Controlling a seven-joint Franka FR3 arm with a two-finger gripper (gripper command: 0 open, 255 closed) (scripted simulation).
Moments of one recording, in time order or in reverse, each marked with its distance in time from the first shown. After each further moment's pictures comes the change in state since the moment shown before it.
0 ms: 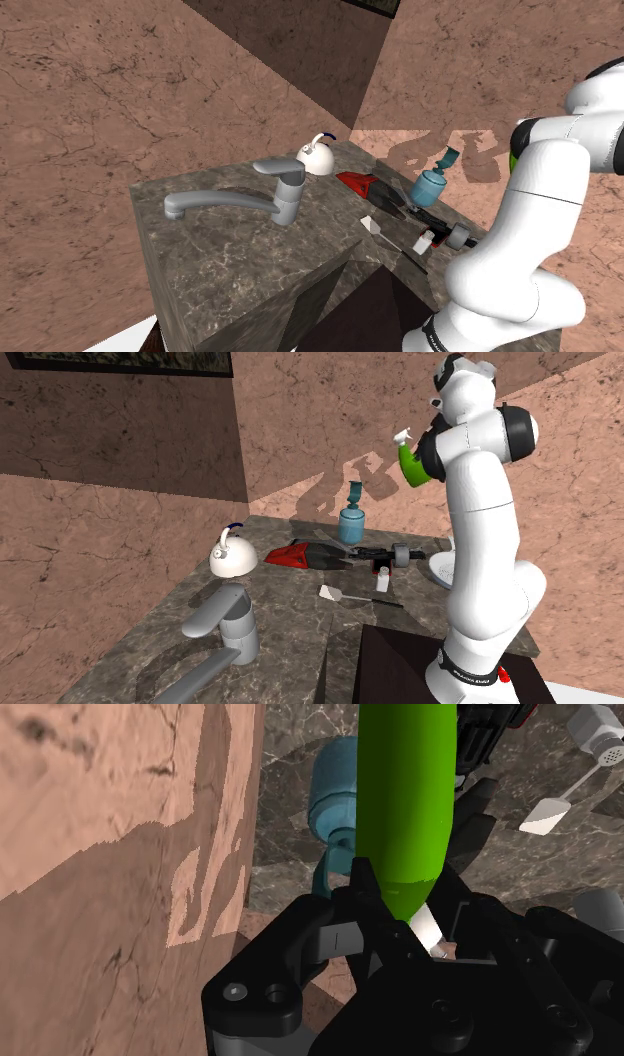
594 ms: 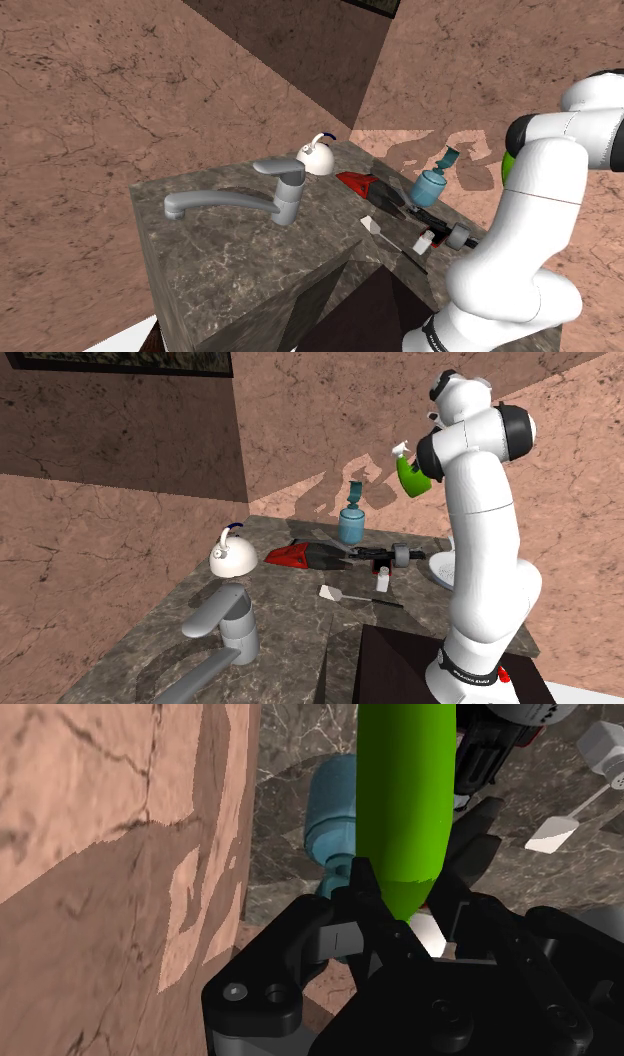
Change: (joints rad) arm 0.088 -0.016 -0.026 -0.159 -0.025 0.109 -0.063
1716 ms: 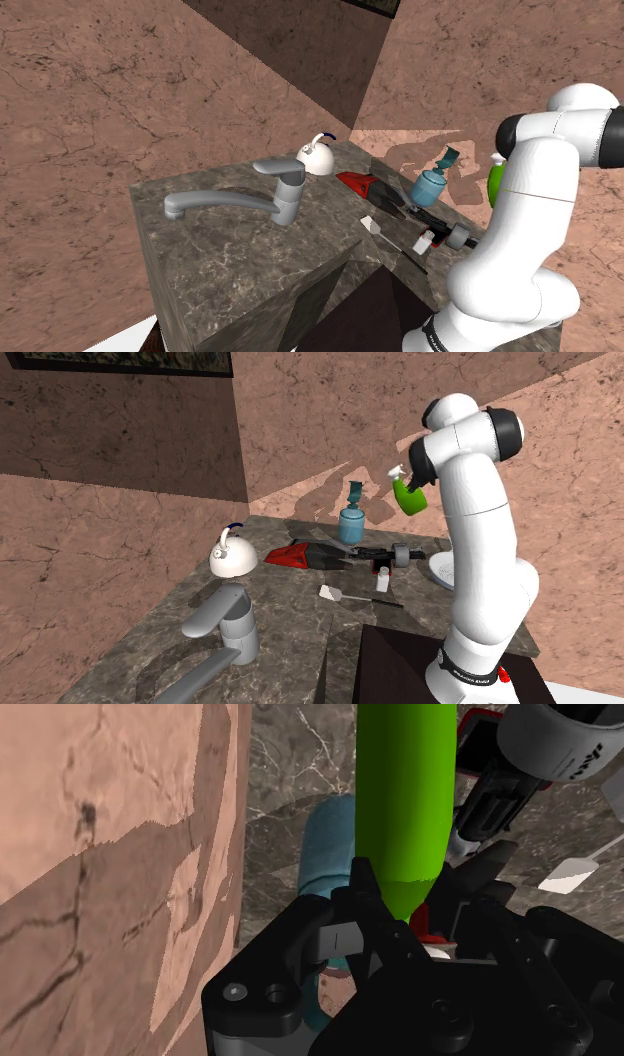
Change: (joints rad) arm 0.059 0.032 0.010 -0.207 0.028 0.167 -0.116
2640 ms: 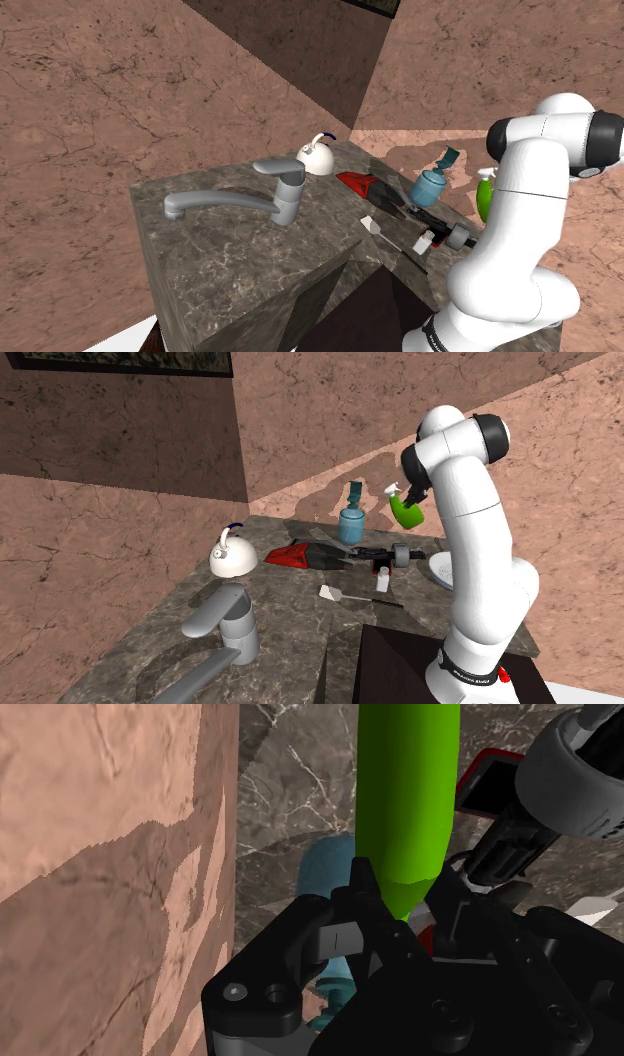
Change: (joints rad) arm -0.006 0.061 0.048 -0.110 0.066 0.108 -0.093
